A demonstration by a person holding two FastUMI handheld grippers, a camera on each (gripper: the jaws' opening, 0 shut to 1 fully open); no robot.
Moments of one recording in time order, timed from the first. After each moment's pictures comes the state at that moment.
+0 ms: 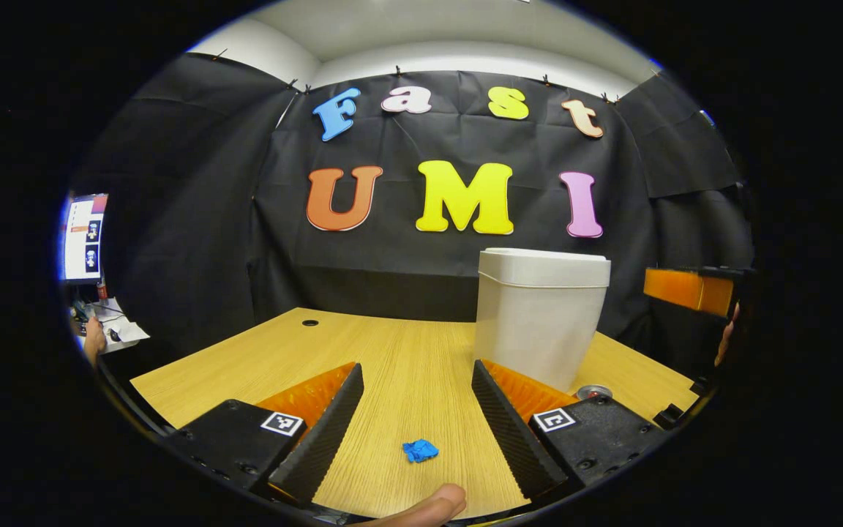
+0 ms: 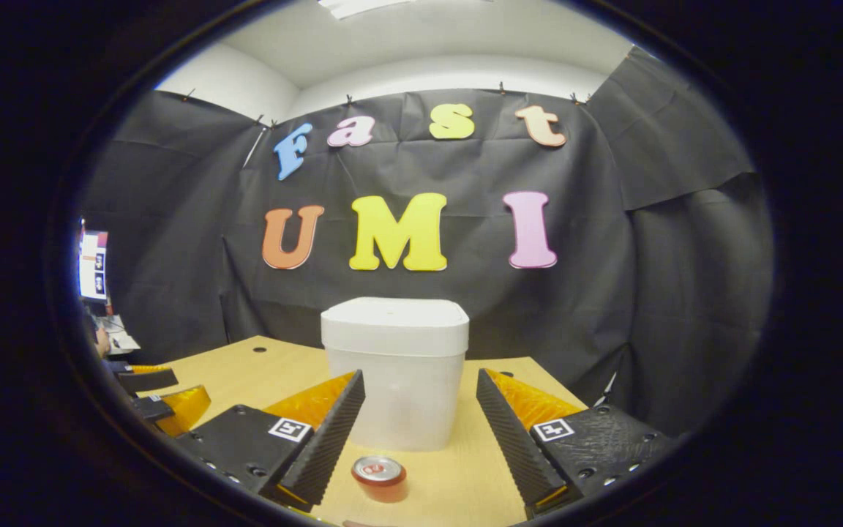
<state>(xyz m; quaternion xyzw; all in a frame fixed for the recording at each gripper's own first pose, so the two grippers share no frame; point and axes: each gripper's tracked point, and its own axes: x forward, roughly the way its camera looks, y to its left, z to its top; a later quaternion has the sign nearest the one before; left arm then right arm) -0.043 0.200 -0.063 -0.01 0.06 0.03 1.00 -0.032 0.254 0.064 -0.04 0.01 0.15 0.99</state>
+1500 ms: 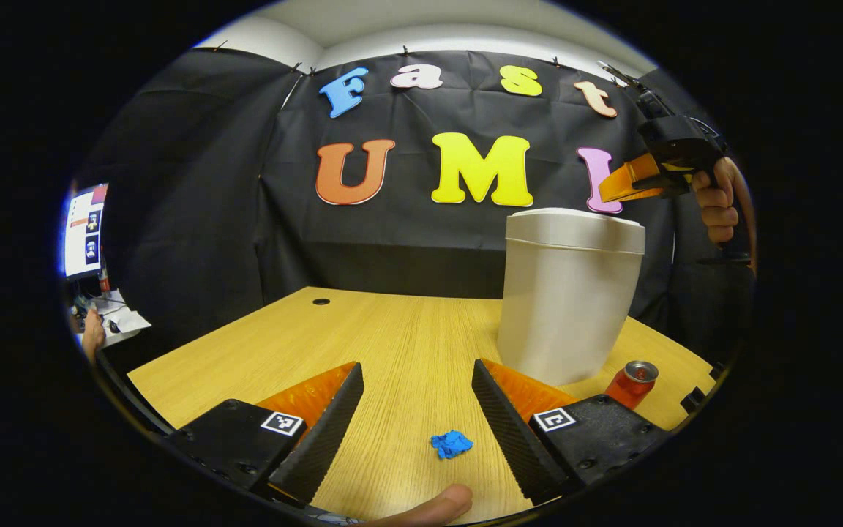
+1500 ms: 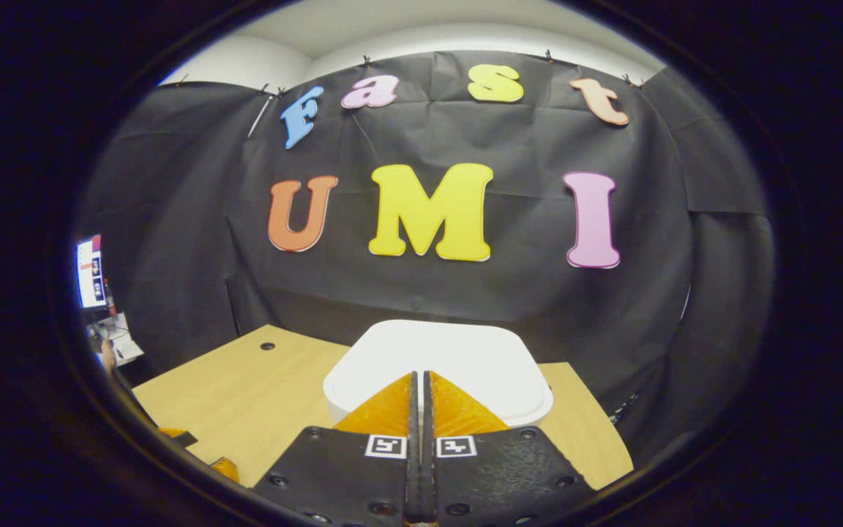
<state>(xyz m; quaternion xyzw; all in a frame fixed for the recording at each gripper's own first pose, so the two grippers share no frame) -0.018 0.228 -0.114 -0.02 0.11 0.04 0.99 0.081 0.357 0.099 -0.08 0.11 0.17 0.97</state>
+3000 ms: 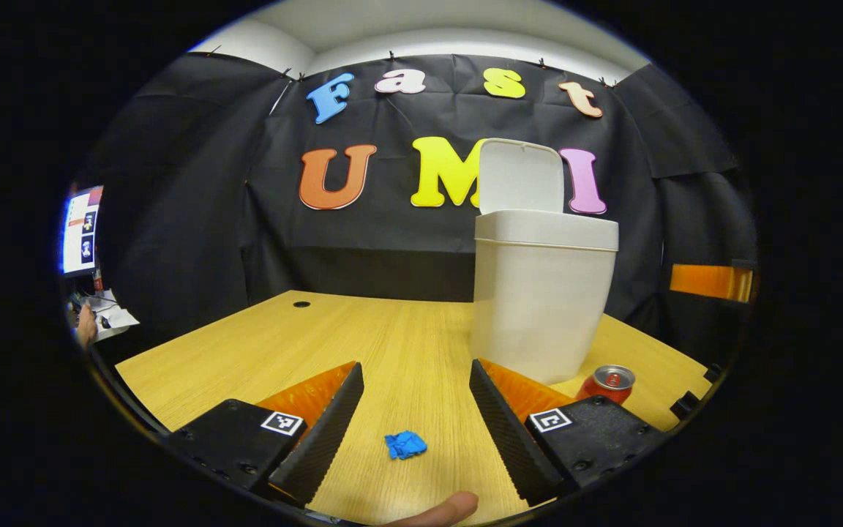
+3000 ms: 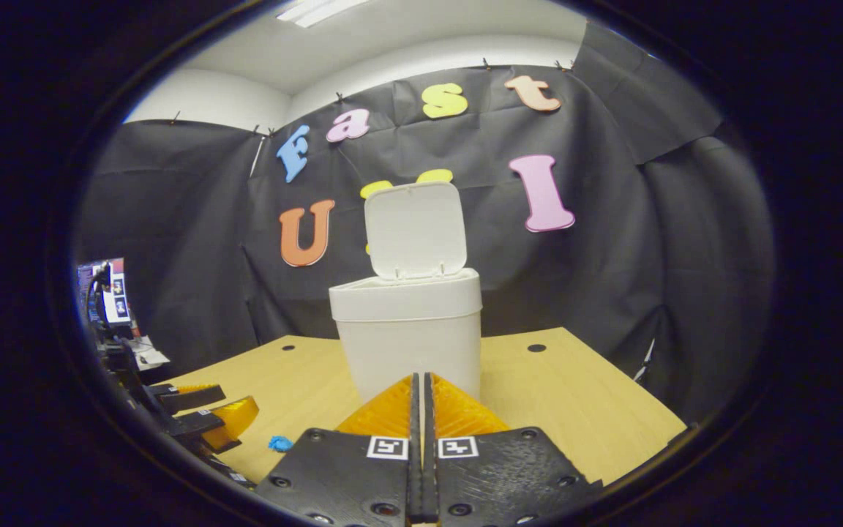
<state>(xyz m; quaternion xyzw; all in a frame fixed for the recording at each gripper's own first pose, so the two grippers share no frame) -0.014 0.184 -0.115 0.00 0.09 0.03 1.00 -0.039 0.242 0.019 0.00 0.05 0.21 0.98</state>
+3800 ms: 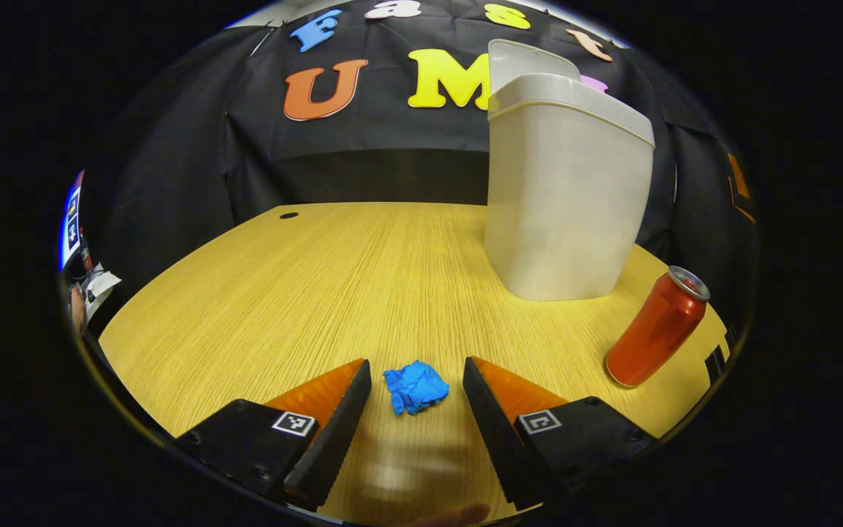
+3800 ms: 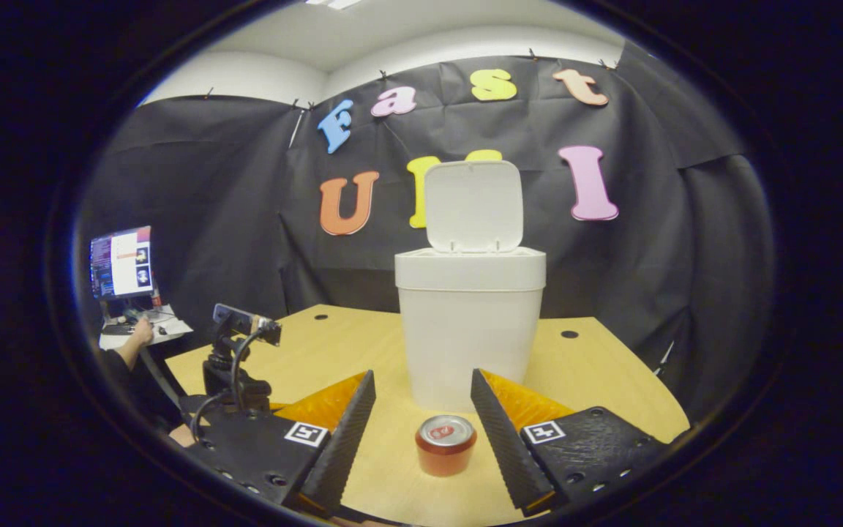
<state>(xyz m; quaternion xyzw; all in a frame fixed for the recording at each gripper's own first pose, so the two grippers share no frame) -0.009 0.189 -0.235 0.00 0.27 0.02 0.96 -0.074 0.295 -0.016 -0.04 0.10 0.26 0.96</state>
